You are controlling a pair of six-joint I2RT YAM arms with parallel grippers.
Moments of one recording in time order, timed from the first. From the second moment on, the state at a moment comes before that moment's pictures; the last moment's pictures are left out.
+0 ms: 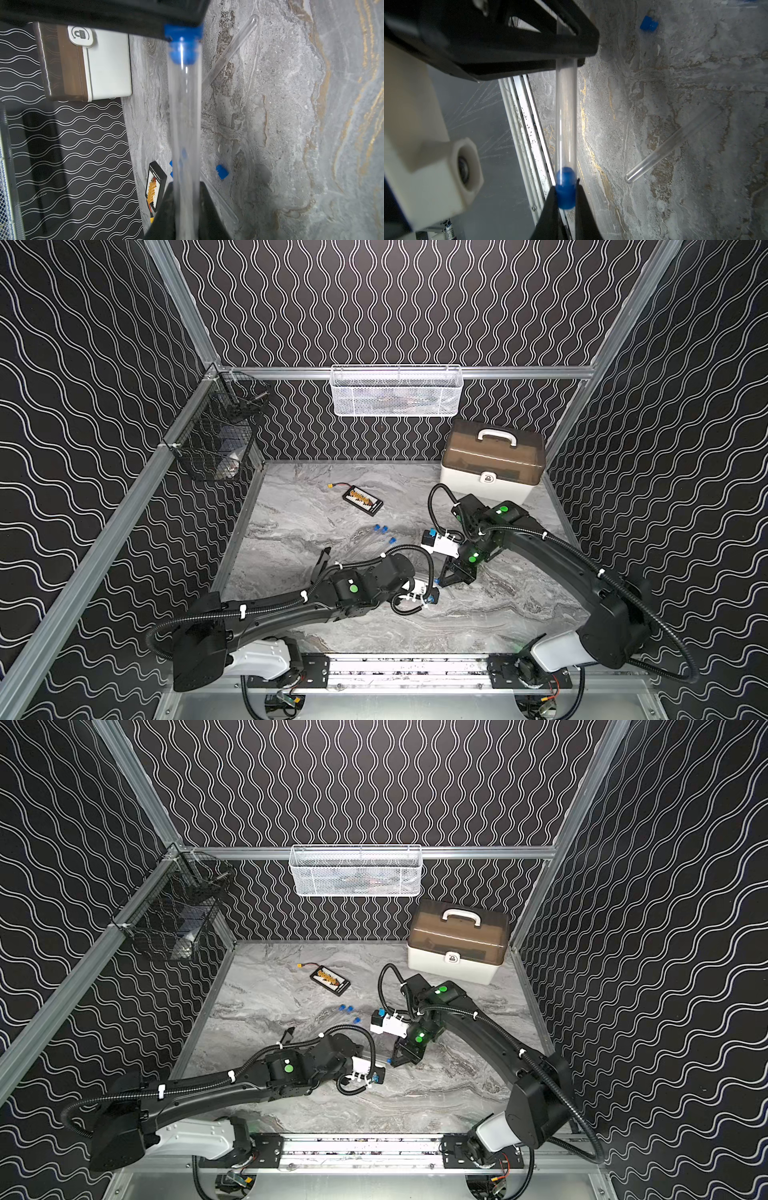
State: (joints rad) left arm -1.06 1.27 0.86 -0.36 -0.33 0.97; right arm 0.58 1.47 1.27 -1.23 -0.57 -0.54
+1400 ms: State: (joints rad) left arm -1.03 1.18 0.80 -0.40 -0.11 0.86; right arm 0.51 1.26 1.19 -0.99 -0.70 -0.54
